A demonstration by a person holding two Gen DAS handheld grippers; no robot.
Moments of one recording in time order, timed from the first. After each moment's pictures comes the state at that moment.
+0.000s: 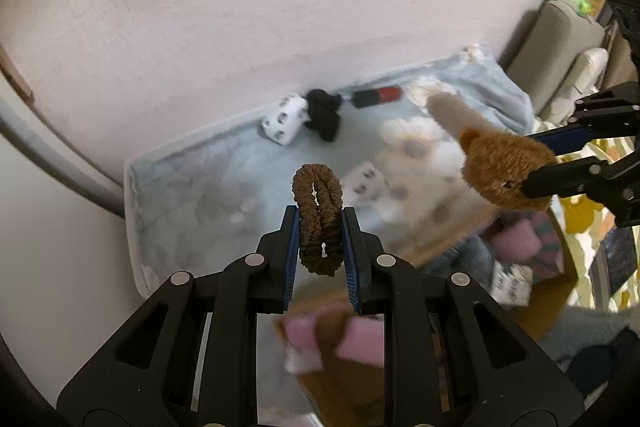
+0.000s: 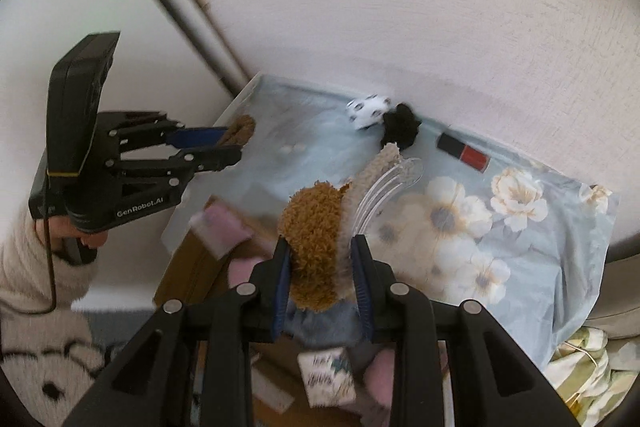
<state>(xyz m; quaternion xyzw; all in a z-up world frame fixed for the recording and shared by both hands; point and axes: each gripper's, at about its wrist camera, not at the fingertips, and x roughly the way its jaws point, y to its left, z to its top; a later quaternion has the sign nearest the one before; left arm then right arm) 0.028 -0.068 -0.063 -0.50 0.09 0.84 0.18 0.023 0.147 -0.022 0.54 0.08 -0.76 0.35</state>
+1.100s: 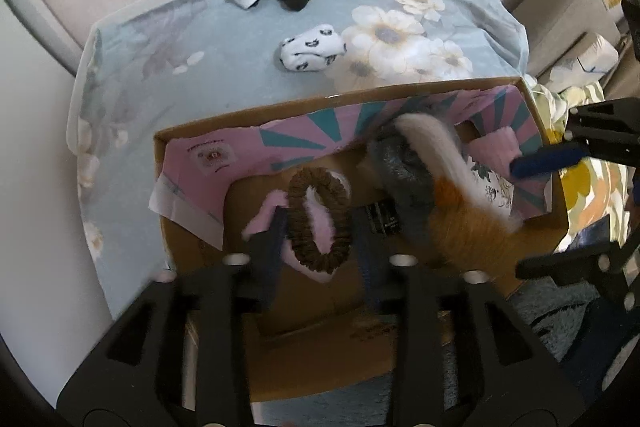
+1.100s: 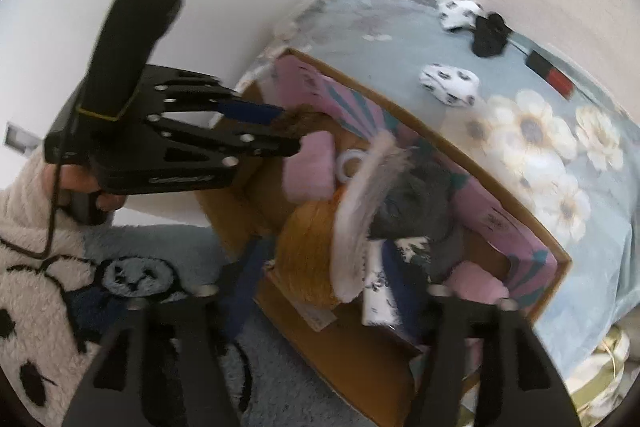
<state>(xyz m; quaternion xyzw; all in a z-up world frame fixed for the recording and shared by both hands) 0.105 -0.044 -0.131 -0.61 0.03 0.78 0.14 0.093 0.154 -0.089 0.59 0.11 -0.67 0.44</state>
